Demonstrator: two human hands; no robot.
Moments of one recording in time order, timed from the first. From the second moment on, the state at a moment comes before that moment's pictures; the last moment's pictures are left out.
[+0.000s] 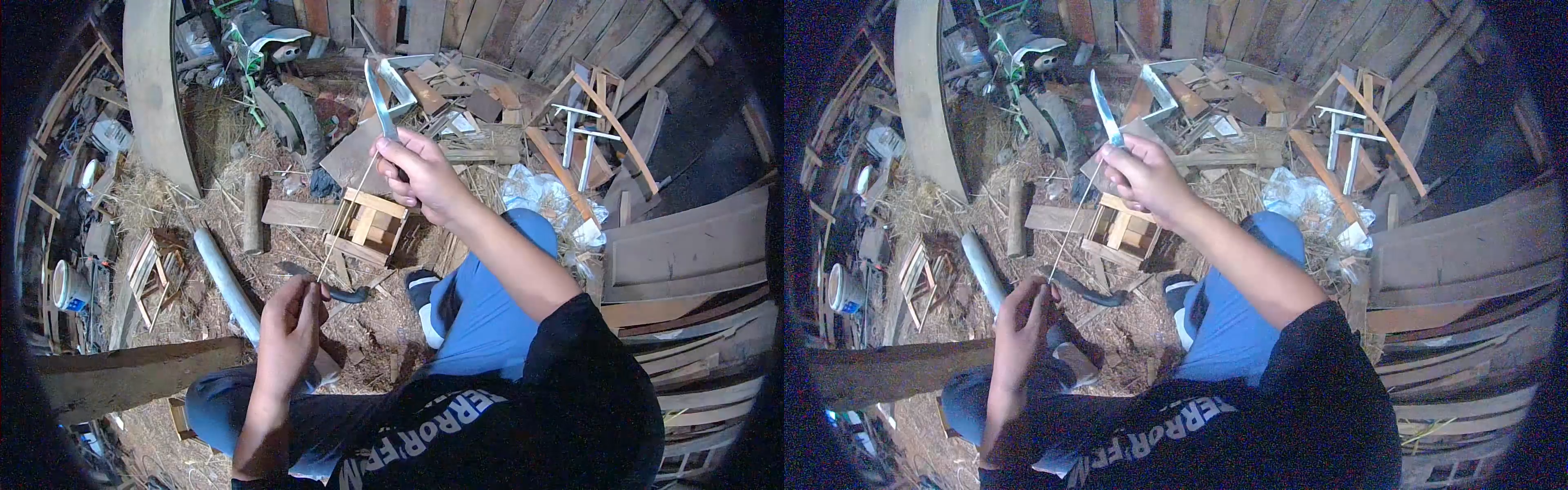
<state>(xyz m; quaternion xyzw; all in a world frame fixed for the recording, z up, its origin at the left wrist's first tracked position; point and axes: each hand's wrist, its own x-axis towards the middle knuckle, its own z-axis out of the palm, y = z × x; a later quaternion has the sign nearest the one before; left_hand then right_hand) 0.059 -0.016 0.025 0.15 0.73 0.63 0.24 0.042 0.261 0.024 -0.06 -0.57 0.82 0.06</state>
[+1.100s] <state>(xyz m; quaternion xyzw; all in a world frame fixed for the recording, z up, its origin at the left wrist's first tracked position) 0.052 -0.001 0.031 0.21 0.72 0.64 0.16 0.060 0.228 0.020 0.06 -0.87 0.33 0.37</state>
